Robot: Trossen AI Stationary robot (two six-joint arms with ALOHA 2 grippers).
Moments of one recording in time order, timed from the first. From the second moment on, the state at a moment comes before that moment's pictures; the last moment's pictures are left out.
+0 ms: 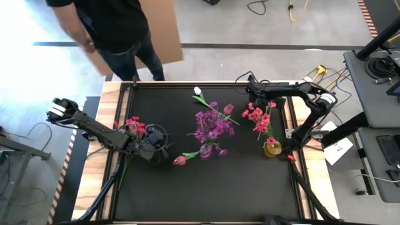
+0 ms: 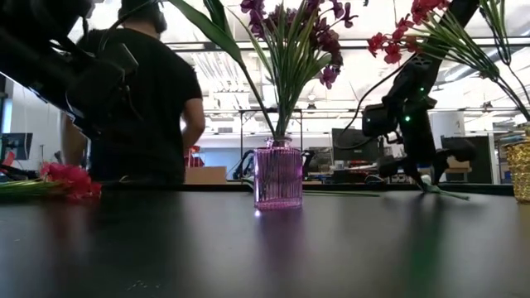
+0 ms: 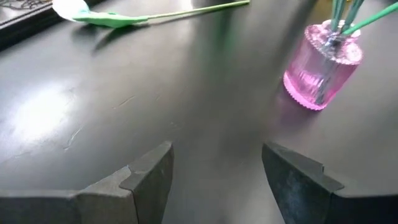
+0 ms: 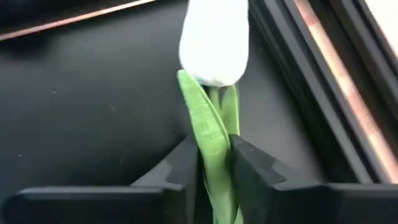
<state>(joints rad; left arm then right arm) -0.38 1.14 0.34 0.05 -0.70 -0.63 -0.85 1.71 0.79 -0.61 0.54 1.10</state>
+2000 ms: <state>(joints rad) -0.37 1.14 0.33 0.26 -0.78 -0.66 -0.51 0.05 0.48 -0.31 -0.36 0.24</state>
